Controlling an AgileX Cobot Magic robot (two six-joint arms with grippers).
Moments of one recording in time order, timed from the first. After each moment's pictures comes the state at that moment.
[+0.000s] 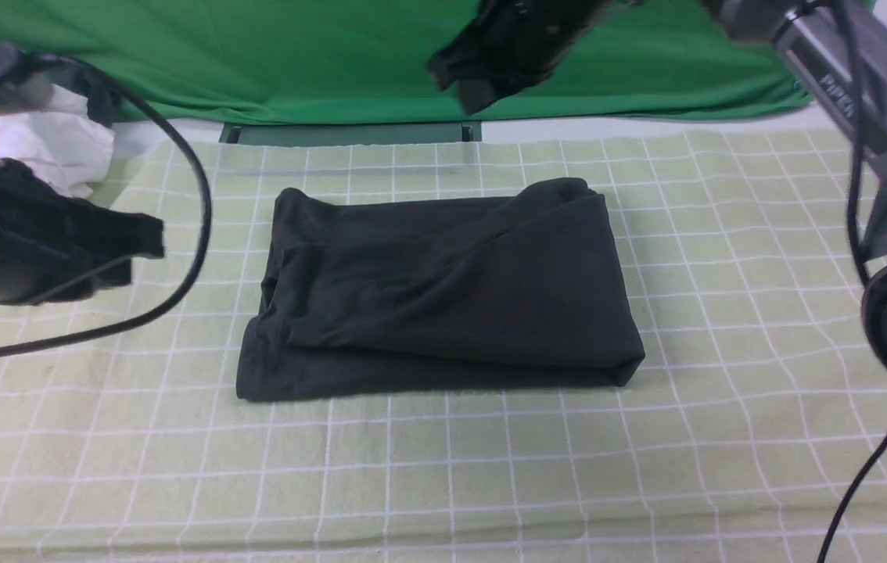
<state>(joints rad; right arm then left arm) 0.49 2.36 -2.57 0.29 1.21 -0.16 -0.06 1.21 -0.96 -0.13 0.77 -0.05</state>
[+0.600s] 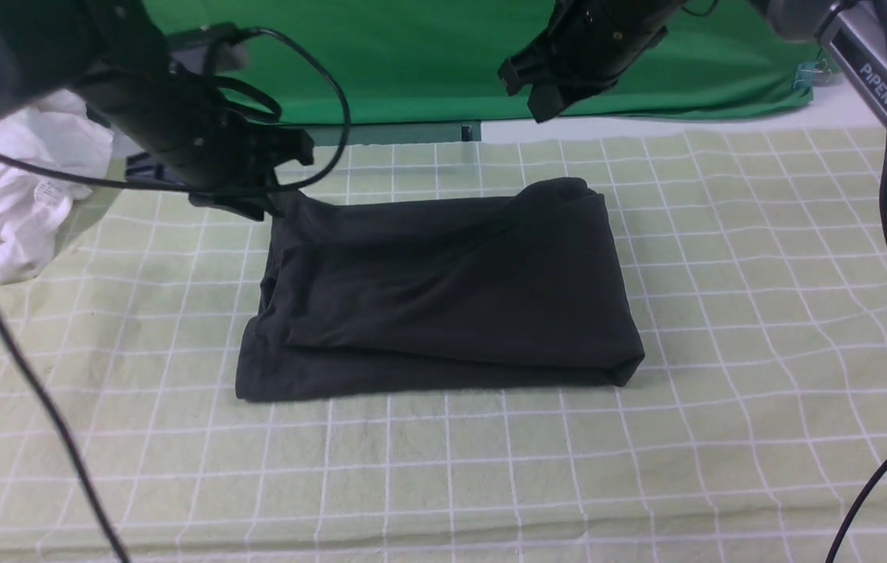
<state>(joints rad) 0.42 2.36 -2.48 0.27 1.22 -0.17 -0.09 1.99 -1.60 -0.26 0.87 0.04</state>
